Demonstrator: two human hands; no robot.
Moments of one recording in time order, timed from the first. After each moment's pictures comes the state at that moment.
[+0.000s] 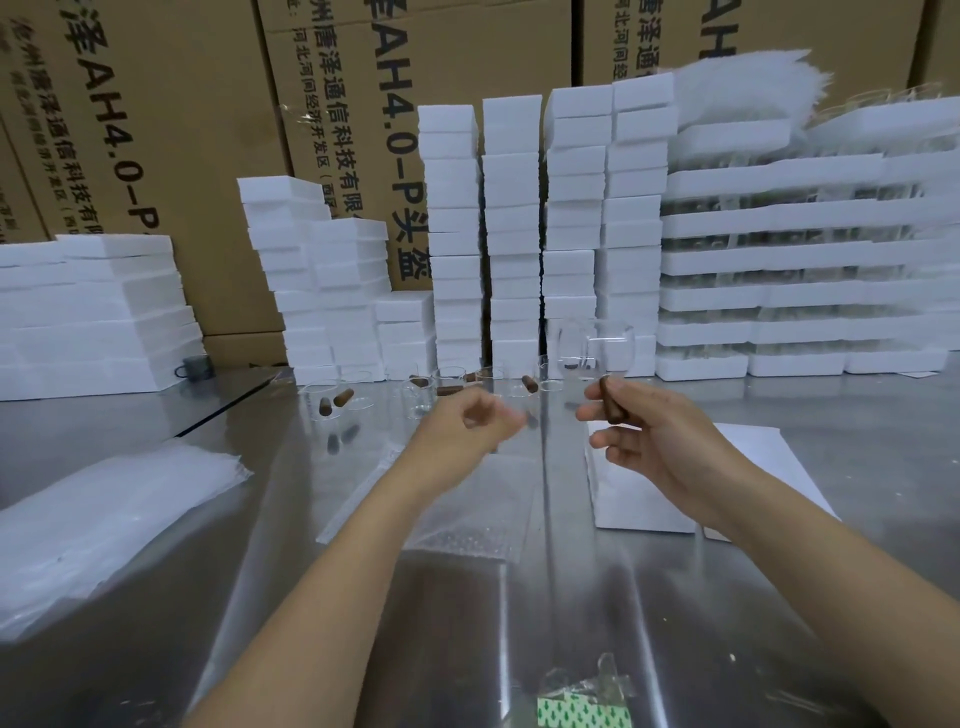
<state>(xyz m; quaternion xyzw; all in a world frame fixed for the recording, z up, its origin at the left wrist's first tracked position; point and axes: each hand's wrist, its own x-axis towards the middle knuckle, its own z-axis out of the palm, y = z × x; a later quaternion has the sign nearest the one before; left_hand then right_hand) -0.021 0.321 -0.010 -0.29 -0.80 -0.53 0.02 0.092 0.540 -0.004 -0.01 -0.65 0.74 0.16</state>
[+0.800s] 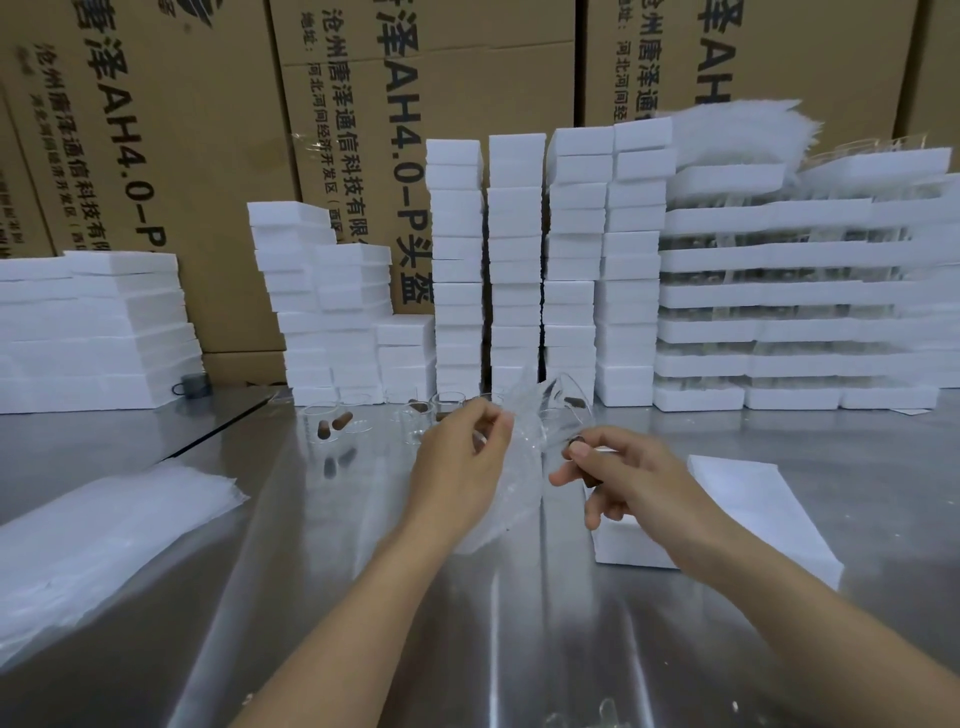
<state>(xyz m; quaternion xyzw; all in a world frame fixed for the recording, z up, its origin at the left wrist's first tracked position) -0.013 0.336 -0.016 -0.30 -0.77 -0.52 0.22 0.098 0.523 -0.010 0.04 -0.77 0.61 0.17</state>
